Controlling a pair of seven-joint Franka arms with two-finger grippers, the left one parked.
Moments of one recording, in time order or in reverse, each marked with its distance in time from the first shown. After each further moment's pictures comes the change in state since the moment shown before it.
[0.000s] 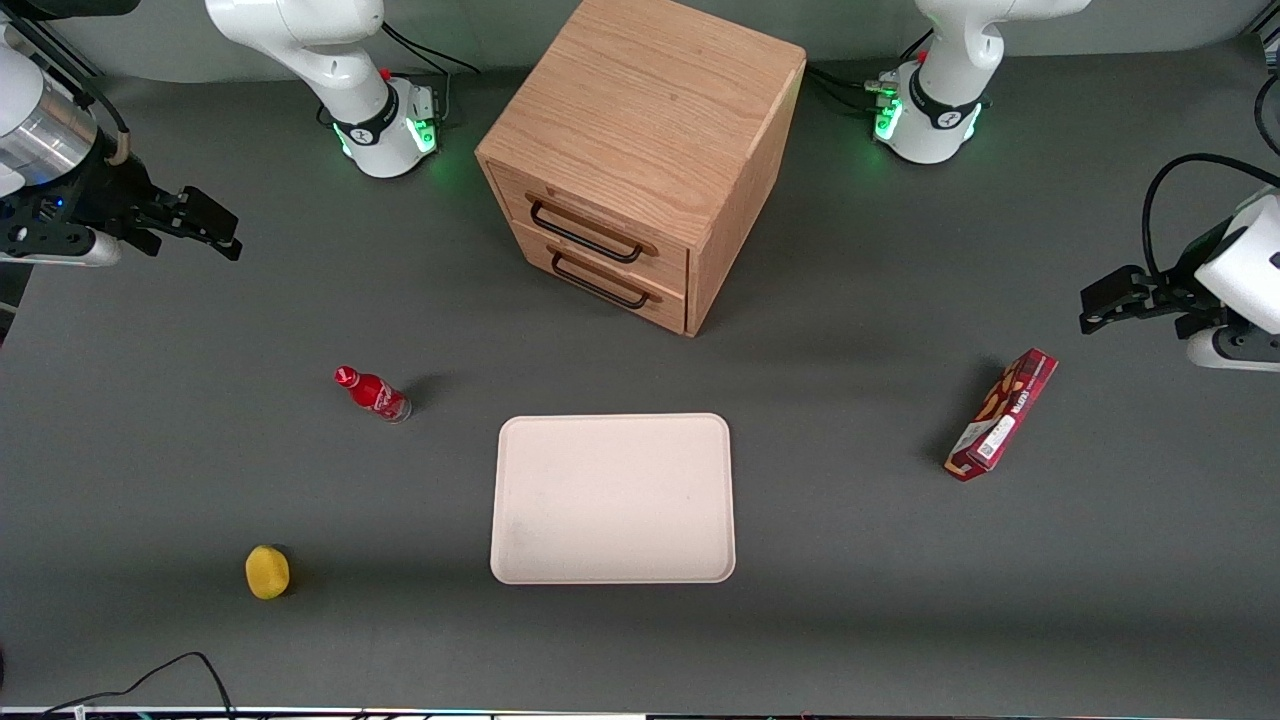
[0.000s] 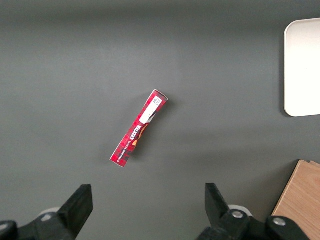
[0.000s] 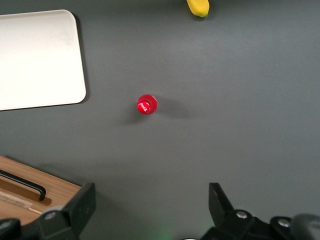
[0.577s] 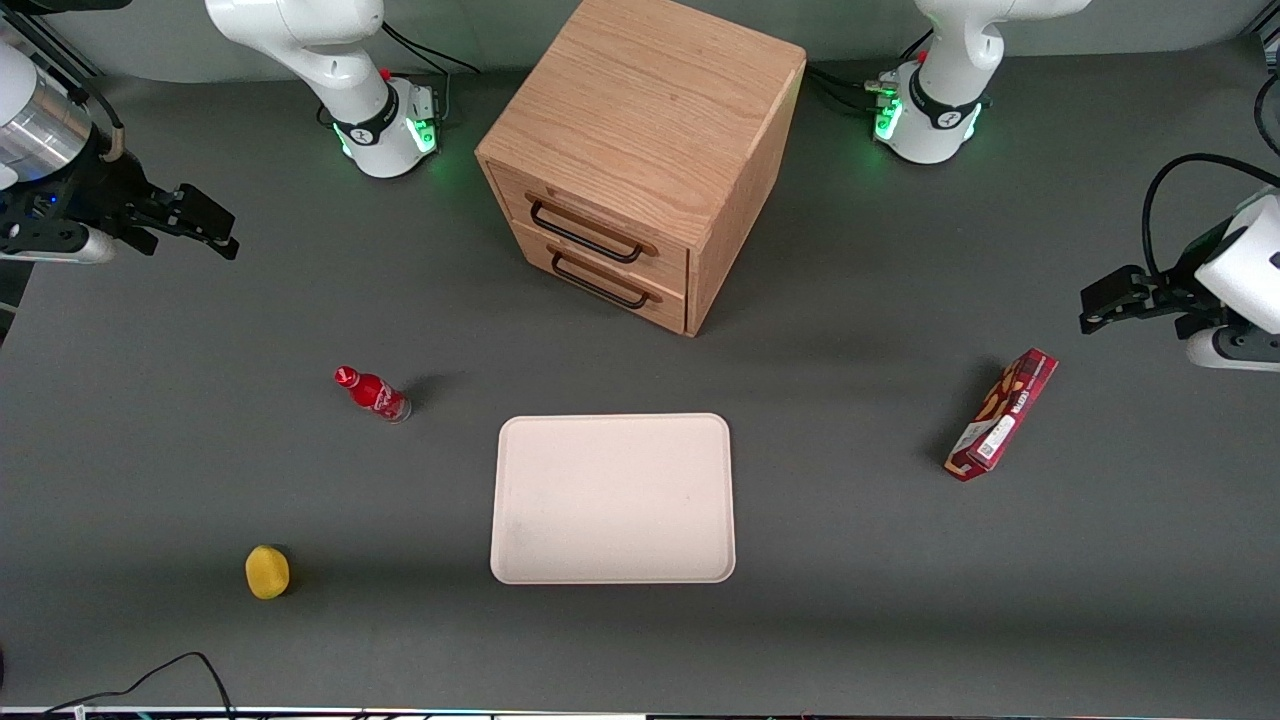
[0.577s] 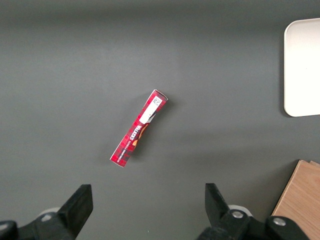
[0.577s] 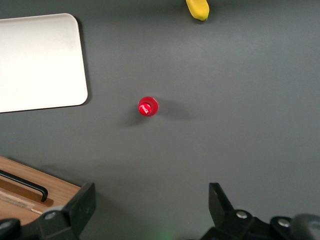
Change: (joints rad) arm 0.001 0.001 0.000 0.016 0.001 -0.010 0.001
